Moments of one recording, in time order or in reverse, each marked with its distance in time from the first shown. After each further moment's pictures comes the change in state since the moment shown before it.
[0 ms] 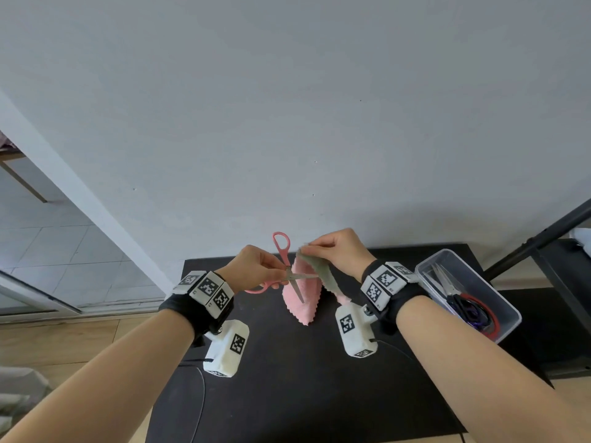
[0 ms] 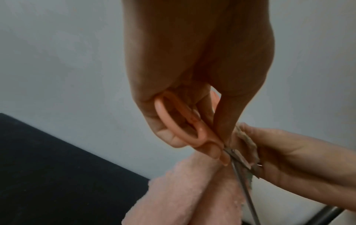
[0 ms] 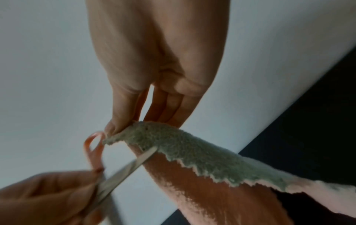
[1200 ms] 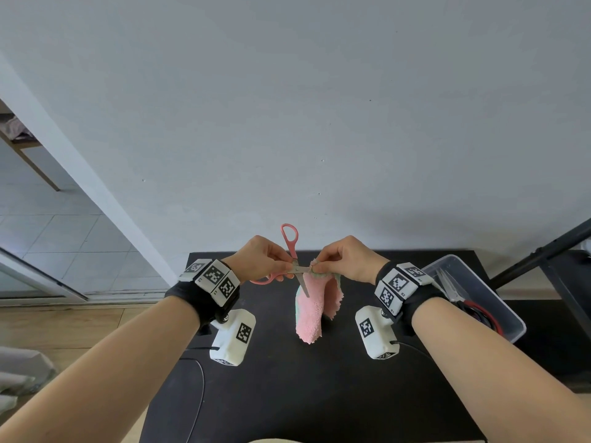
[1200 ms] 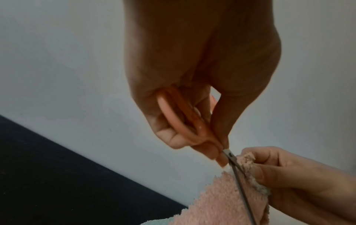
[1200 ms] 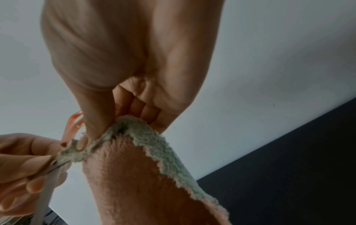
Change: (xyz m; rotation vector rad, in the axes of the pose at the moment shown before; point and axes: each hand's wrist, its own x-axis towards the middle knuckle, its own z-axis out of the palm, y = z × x) left_hand -0.003 0.018 0.003 0.003 0.020 0.001; right_hand -0.005 0.003 -0.017 -0.308 -0.270 -0.027
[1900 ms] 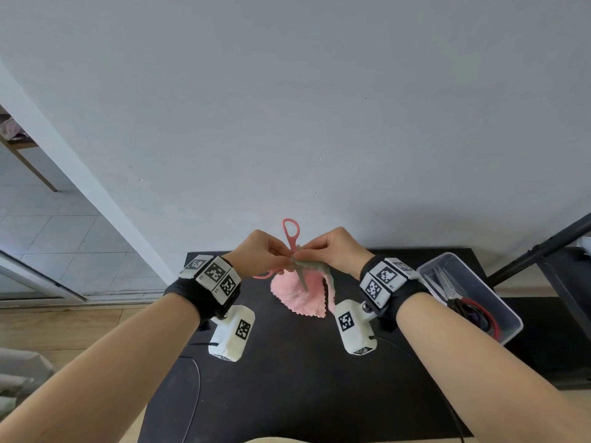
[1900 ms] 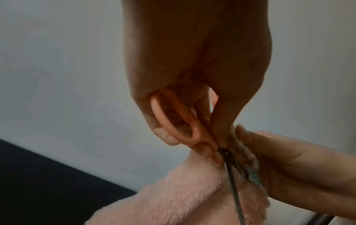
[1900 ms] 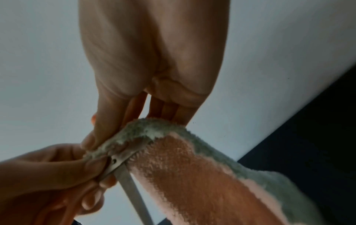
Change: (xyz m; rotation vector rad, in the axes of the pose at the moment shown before) left_hand 0.005 0.007 0.002 0.041 0.038 0.045; right_hand 0.006 -0.020 0.011 0.246 0.079 0.035
